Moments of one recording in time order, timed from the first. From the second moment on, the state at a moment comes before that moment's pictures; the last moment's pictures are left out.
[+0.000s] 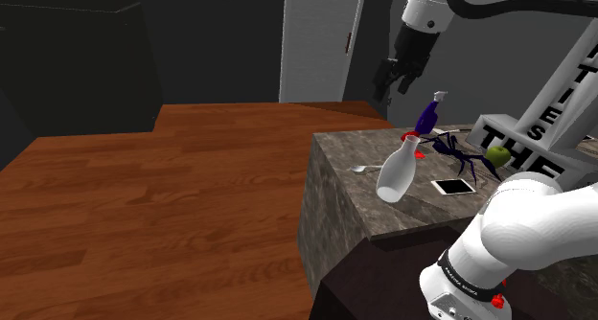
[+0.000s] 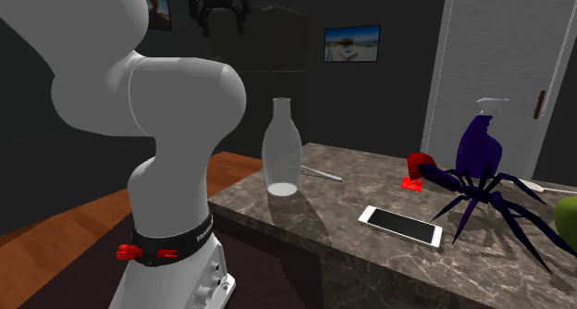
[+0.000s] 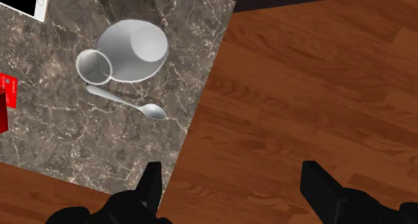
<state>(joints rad) 0.01 -0.78 0.03 -2.34 -0.06 1.71 0.17</state>
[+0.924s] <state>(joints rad) -0.11 -0.94 -0.19 -2.68 -0.18 1.87 0.01</state>
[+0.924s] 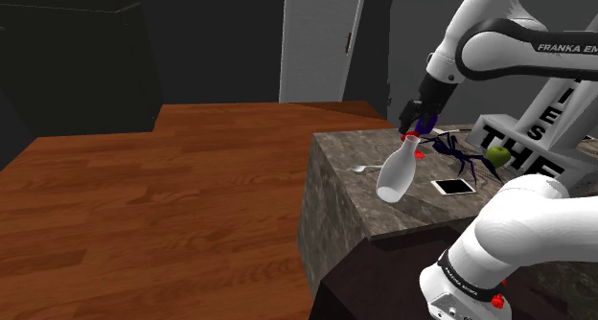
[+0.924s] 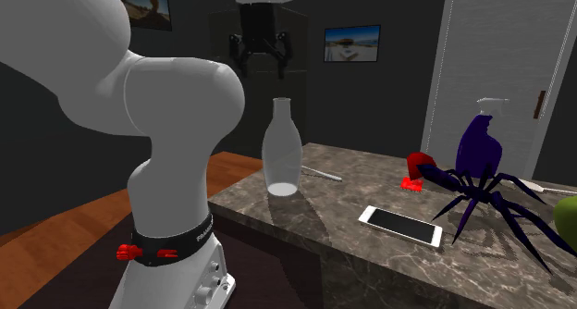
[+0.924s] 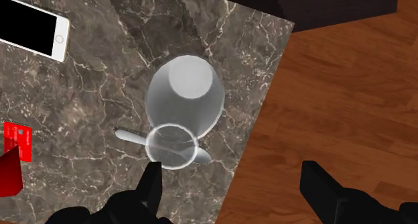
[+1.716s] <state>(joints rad) -0.18 -0.91 -0.31 -2.84 -0.27 2.05 -0.05</state>
